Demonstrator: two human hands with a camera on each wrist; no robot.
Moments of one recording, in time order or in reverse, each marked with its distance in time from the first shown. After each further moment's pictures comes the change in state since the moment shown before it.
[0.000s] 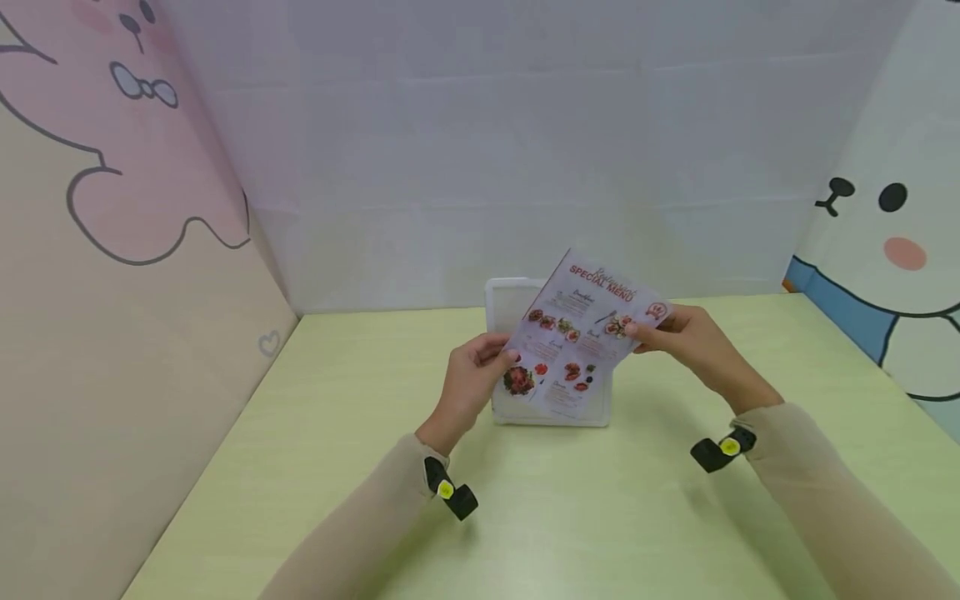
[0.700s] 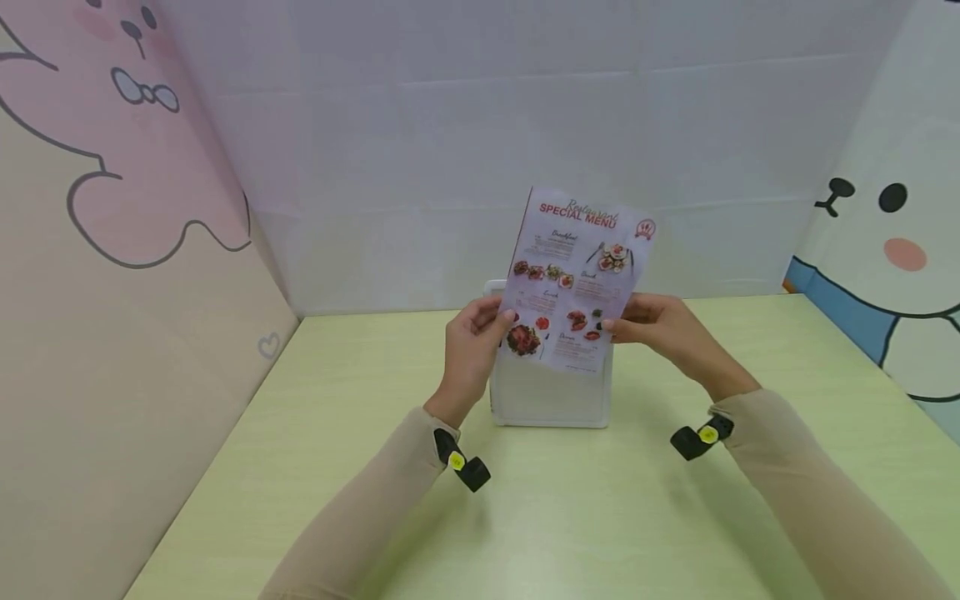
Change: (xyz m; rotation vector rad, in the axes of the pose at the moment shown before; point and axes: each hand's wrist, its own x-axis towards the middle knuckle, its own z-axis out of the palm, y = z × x) left_hand 0.025 0.026 0.011 -0.145 0.126 0.134; right_hand 0.018 -0.019 0.011 -0.014 -0.038 -0.007
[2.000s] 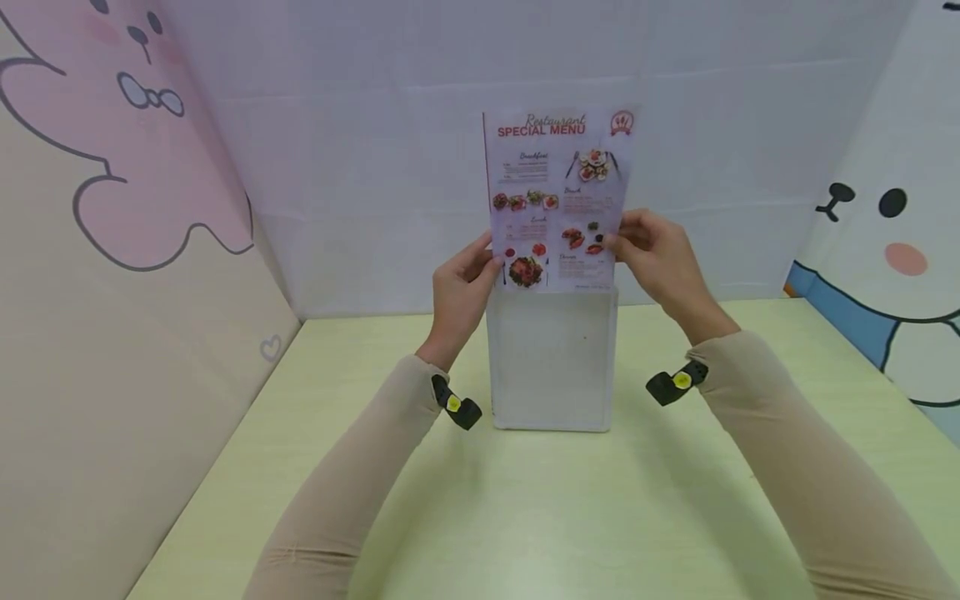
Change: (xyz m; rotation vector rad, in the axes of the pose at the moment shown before) left_hand 0.054 0.039 -0.007 0.223 -0.001 0.333; right_hand 0.042 -0.069 -0.008 -0.094 0.401 -0.165
